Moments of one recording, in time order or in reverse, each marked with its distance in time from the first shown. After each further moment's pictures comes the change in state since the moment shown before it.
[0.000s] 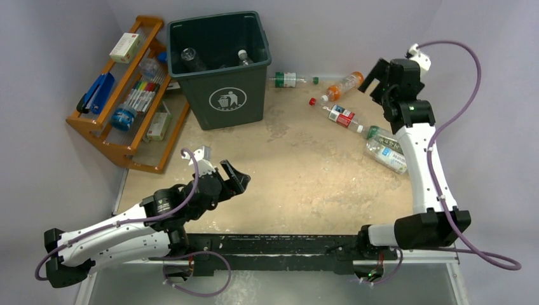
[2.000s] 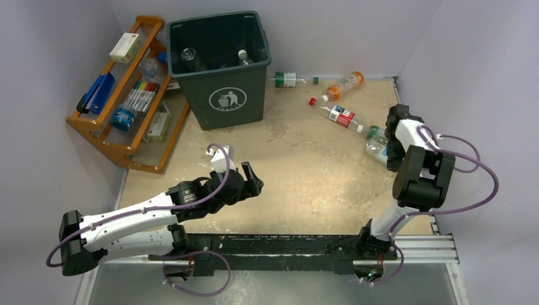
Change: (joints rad) left arm 0.000 0.248 0.047 0.059 0.103 0.026; right arm -0.340 0.347 -0.401 -0.265 0.278 1.076
